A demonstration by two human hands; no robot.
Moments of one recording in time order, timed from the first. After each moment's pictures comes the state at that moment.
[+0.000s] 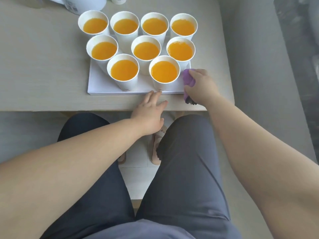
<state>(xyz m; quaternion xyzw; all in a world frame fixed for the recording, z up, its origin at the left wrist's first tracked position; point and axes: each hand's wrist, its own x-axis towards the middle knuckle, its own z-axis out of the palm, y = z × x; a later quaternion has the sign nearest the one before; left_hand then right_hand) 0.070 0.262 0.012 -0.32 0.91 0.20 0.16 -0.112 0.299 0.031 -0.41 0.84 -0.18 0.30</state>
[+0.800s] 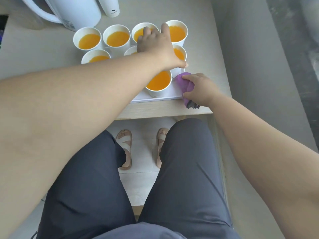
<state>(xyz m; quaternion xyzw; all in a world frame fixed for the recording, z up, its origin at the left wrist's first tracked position) -0.046 0.181 0.104 -0.45 0.89 0.08 0.05 -0.142 0.301 0.028 -0.45 0.82 -0.15 0.32</state>
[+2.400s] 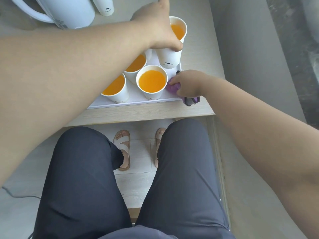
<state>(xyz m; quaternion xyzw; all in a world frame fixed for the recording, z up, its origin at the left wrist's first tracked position) -0.041 0.177 0.149 -0.38 0.91 0.19 0.01 -0.148 0.261 0.045 -0.62 0.73 0.10 0.27</state>
